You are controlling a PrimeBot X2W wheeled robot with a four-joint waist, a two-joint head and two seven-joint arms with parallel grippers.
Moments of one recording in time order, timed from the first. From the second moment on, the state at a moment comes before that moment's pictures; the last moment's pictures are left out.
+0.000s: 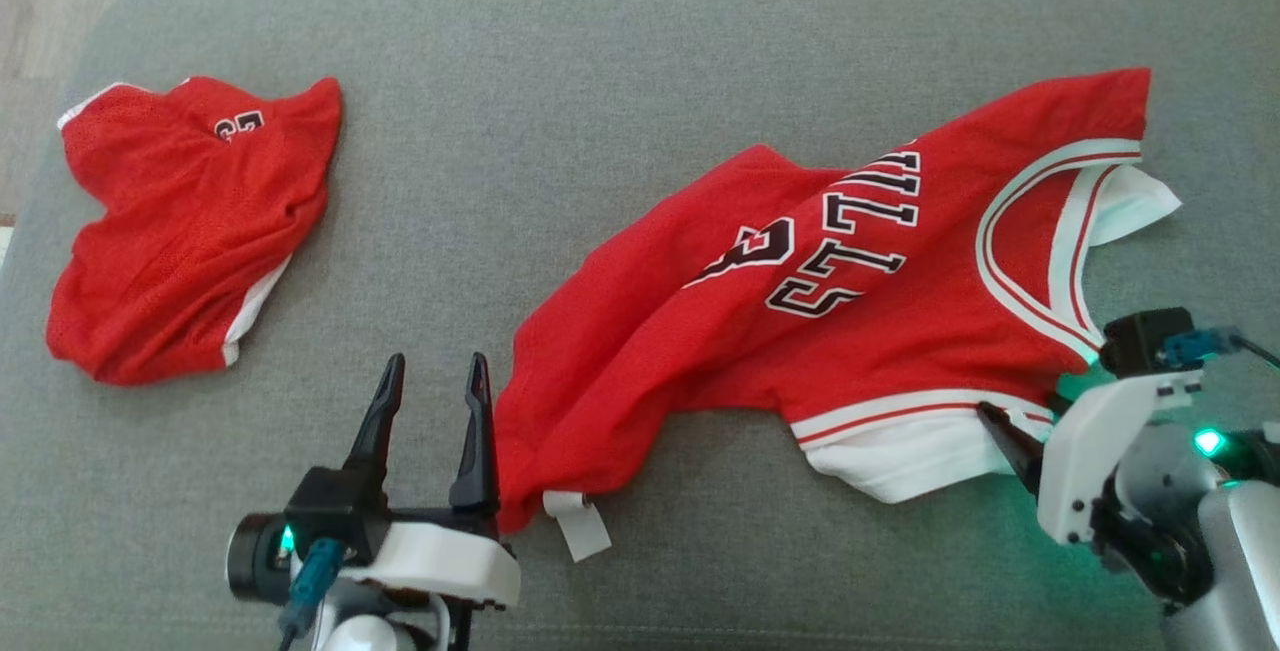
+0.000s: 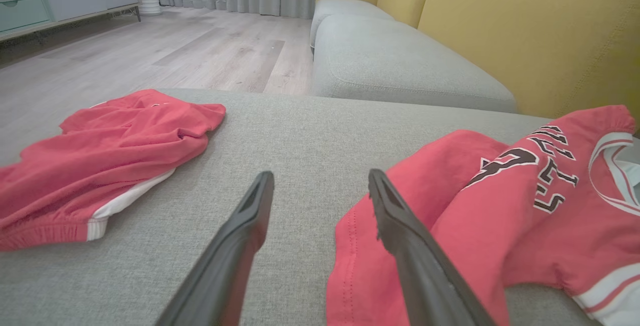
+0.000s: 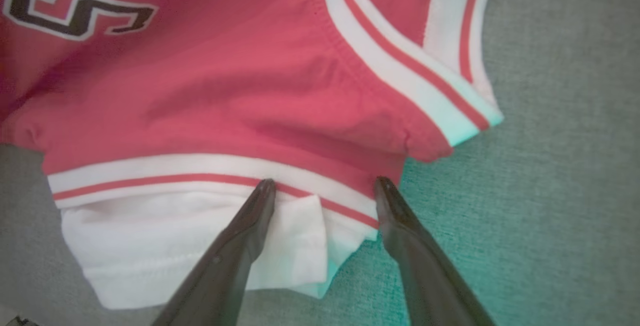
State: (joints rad) left arm 0.04 0.05 -0.33 0.05 -0.18 0.21 -0.25; right arm -0.12 -0.28 0.09 0.16 0.38 0.12 0.73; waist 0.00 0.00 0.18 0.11
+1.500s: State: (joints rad) left arm 0.01 0.05 -0.44 0.20 -0.22 0.11 -0.25; right arm -0.25 -0.32 -0.15 0.02 0.13 0.12 0.44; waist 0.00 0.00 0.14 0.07
